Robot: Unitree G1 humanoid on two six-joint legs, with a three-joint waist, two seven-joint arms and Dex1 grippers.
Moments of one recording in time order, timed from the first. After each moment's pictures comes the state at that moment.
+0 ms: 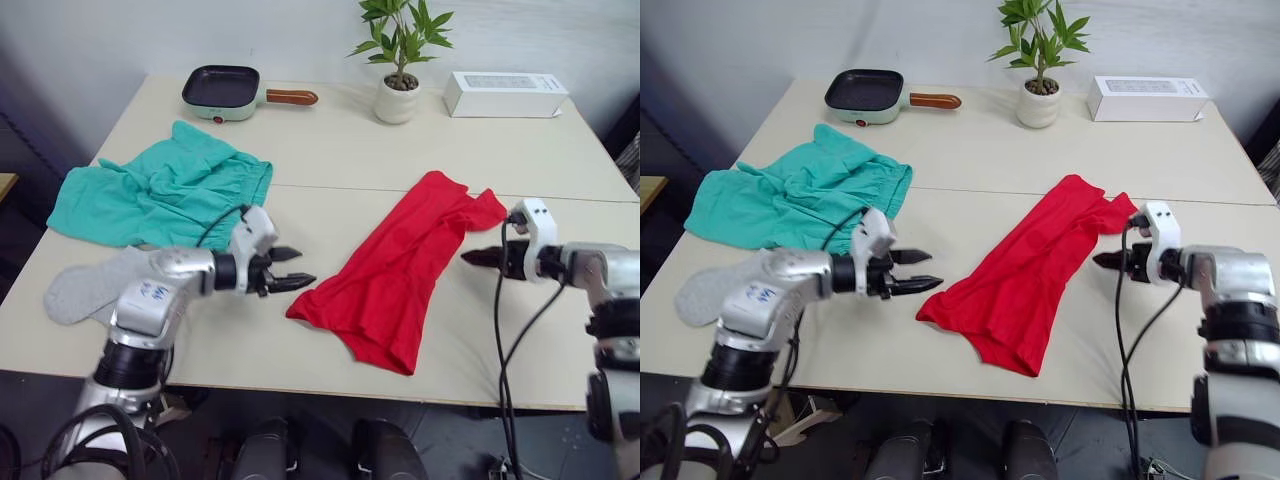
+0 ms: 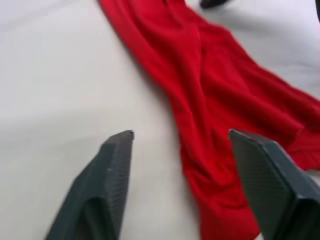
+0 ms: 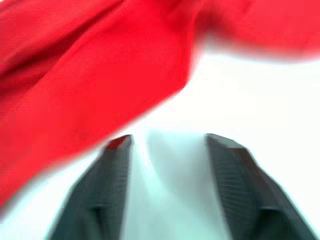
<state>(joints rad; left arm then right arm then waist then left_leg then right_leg) -0.64 0.55 -0.06 -0.07 -0.33 0.76 -0.94 -0.57 -0.83 -0.15 0.28 0.36 1.07 0.95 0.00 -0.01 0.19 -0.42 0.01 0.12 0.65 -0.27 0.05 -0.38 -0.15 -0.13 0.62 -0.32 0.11</state>
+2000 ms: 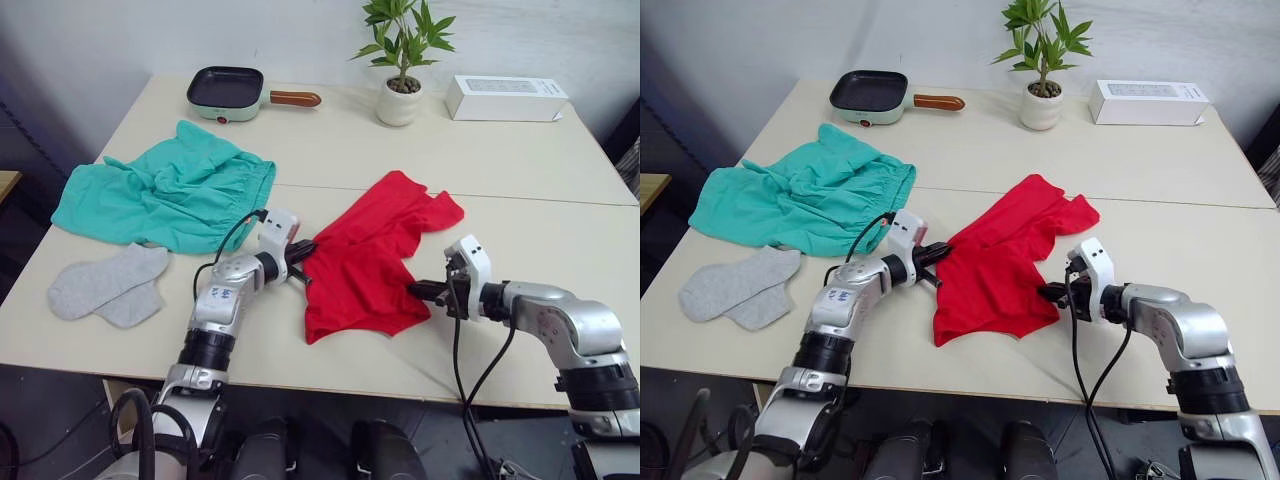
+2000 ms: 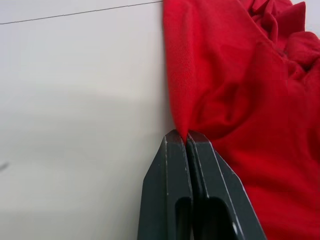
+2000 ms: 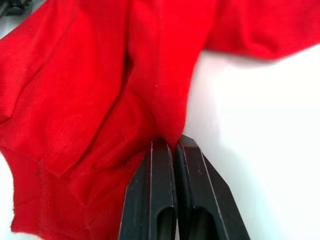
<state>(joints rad) -0.59 0.16 0.01 0.21 -0.09 0.55 -0.48 -0.45 -0.67 0.02 0.03 0.49 0.87 0.82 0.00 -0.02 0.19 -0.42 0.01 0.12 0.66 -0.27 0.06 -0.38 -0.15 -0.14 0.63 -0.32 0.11</state>
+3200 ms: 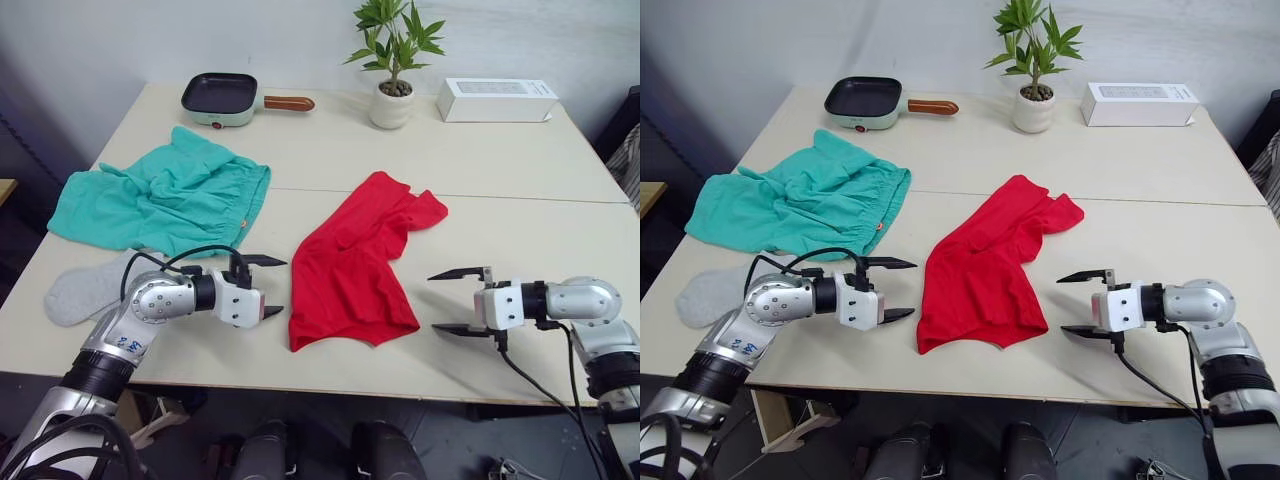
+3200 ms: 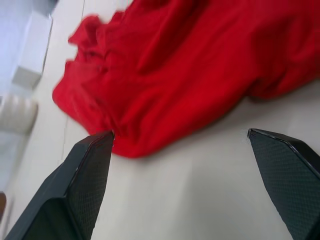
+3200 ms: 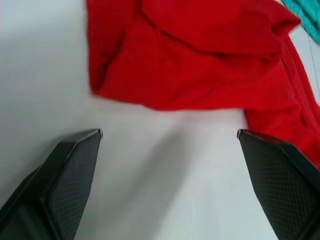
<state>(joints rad) -0.47 0.72 -0.27 0.31 0.17 -0.73 -0.77 -0.52 -0.78 0.14 0.70 0.11 -0.98 1.34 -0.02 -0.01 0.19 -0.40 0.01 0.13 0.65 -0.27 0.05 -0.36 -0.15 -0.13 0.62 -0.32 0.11</state>
